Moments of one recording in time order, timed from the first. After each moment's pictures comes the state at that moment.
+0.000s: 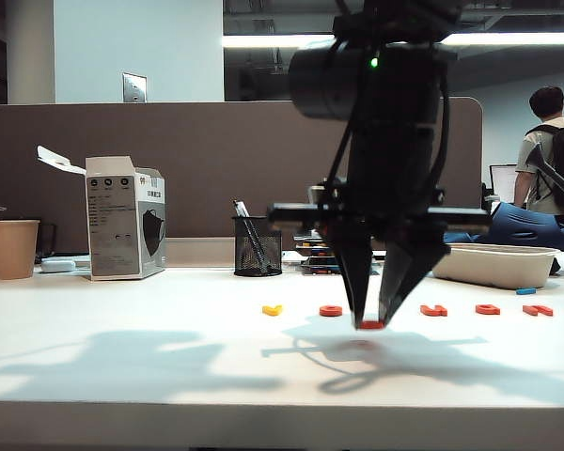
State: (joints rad) left arm -1.02 1.34 1.65 -1.02 -0.38 -0.80; right arm 0.69 1.80 1.22 -0.71 0.12 0.54
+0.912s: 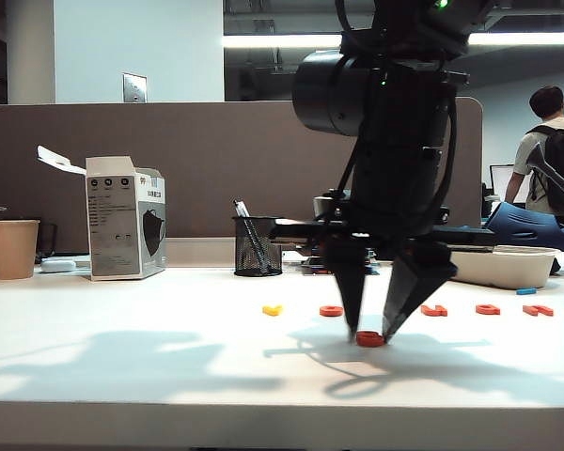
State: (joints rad) left arm -1.02 1.34 1.65 -1.02 -0.38 -0.80; right arm 0.70 1.79 1.14 -0.61 0.13 0.58
